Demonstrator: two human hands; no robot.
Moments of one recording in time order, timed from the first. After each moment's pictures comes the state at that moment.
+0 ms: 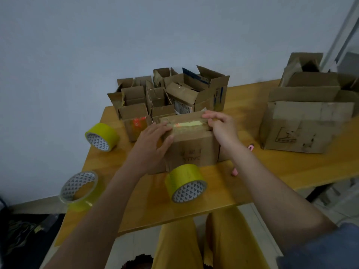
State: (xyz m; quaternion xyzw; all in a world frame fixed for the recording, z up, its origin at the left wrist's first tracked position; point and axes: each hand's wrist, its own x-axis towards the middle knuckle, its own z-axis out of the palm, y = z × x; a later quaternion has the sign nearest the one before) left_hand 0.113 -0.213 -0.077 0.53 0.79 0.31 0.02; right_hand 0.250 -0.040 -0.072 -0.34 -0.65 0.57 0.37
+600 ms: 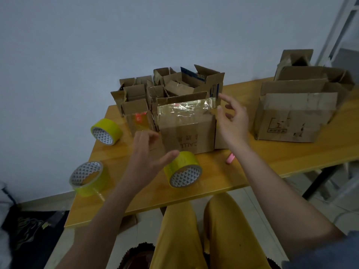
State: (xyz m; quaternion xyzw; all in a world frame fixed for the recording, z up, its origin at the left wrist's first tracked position) left_hand 0.167 -0.266 -0.081 0.50 0.75 0.43 -0.01; right_hand 0.297 -0.065 -0.068 -0.27 -0.69 0.42 0.52
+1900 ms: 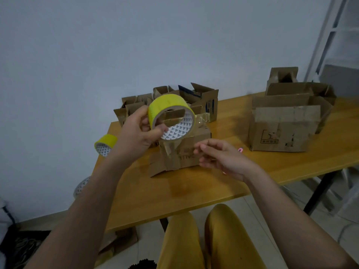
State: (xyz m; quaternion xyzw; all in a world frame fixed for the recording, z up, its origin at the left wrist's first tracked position) left_hand 0.178 -0.255 0.022 0.52 0.66 0.53 0.07; right_hand 0.341 -0.090 -0.063 -0.15 -0.65 0.73 0.17
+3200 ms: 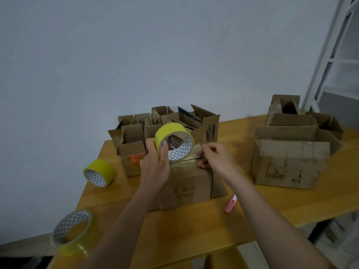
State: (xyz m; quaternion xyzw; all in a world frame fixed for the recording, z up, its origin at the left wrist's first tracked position) left_hand 0.144 -0.165 -0.037 0.41 0.75 0.51 -0.06; right_hand 0.262 -0.034 -0.039 -0.32 -0.71 0.55 0.30
